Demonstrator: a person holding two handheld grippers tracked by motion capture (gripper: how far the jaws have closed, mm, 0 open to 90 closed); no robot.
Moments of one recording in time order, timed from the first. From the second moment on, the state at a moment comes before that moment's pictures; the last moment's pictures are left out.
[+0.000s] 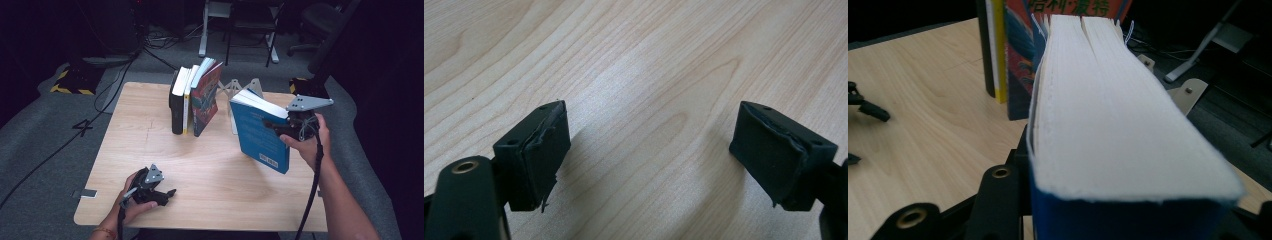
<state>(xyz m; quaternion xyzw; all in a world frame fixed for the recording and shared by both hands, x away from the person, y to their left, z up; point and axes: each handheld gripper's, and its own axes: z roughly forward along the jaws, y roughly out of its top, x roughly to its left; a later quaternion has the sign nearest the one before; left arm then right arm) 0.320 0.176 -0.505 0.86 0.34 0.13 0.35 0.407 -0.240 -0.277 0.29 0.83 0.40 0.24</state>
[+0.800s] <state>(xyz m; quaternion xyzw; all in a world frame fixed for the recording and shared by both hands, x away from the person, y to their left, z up) 0.320 0.176 -0.505 0.86 0.34 0.13 0.35 0.466 -0.221 -0.281 0.34 0.81 0.41 0.26</state>
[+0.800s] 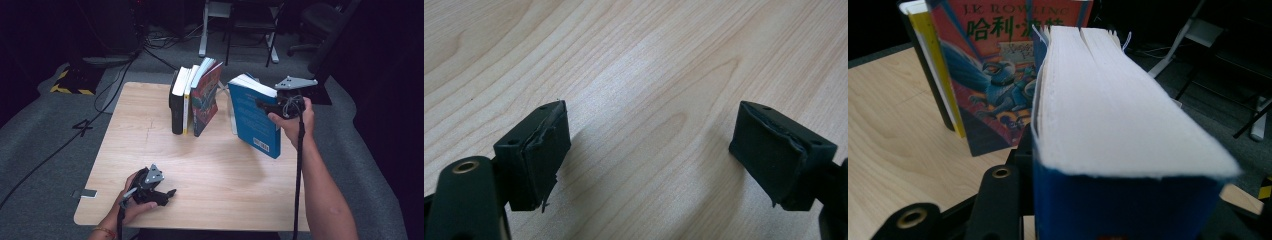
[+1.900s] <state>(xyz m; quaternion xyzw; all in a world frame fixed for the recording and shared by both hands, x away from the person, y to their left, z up) 0.318 0.176 -0.505 0.87 0.33 0.13 0.35 0.535 -0.203 -0.288 0.40 0.76 0.42 0.30</state>
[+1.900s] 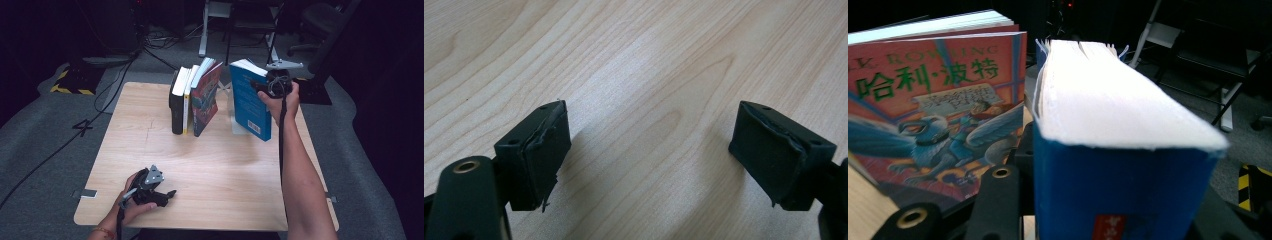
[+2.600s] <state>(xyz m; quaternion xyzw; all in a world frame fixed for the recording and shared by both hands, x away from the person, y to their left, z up) 0.315 0.177 -0.505 0.87 0.33 0.13 0.35 0.564 -0.200 -0.304 0.43 0.73 0.43 0.31</state>
